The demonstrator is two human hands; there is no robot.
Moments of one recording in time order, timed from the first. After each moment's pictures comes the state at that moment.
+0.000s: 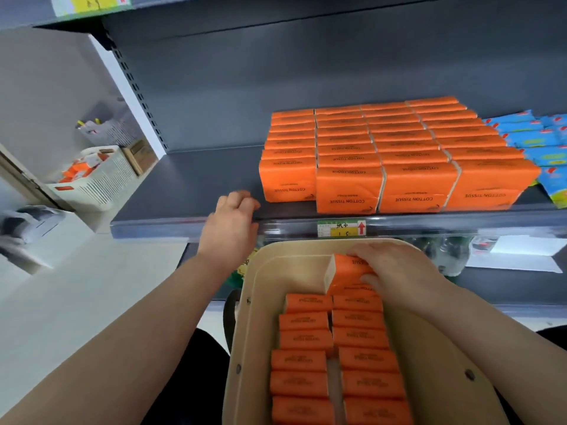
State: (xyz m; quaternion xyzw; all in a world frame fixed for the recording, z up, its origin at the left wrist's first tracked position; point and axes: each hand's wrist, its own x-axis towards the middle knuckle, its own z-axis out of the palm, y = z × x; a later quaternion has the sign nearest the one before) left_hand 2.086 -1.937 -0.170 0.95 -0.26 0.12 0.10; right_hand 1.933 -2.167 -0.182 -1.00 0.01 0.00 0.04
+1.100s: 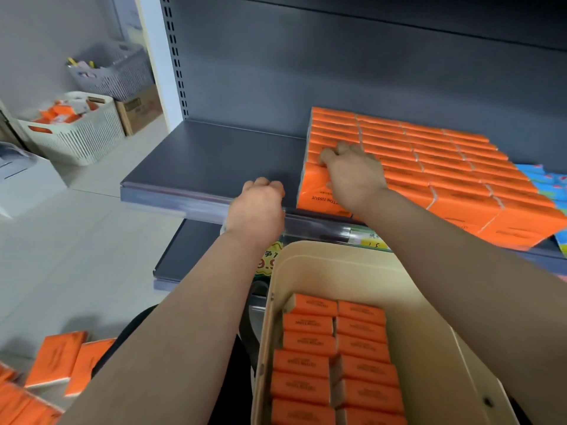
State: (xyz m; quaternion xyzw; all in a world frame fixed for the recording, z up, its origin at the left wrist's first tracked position) left_hand 2.109 -1.916 -0.168 0.96 -0.19 0.09 0.18; right_hand 2.100 -2.084 -0.118 -0.99 0.04 -0.13 -0.10
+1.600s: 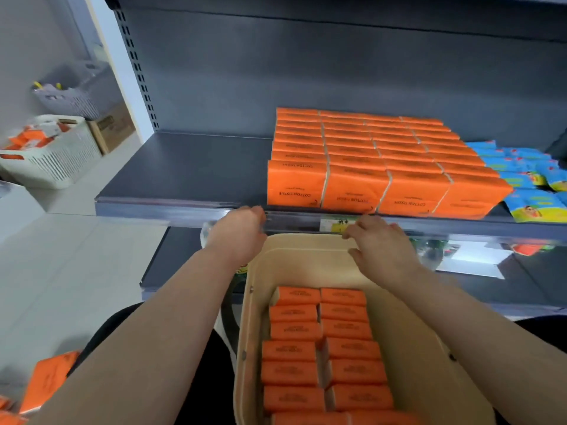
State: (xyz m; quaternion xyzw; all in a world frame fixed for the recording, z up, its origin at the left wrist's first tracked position) left_hand 2.089 -1.919 -0.191 0.96 -0.25 0.01 0.15; right_hand 1.957 -2.138 -0.182 -0.99 0.06 -0.07 -0.04
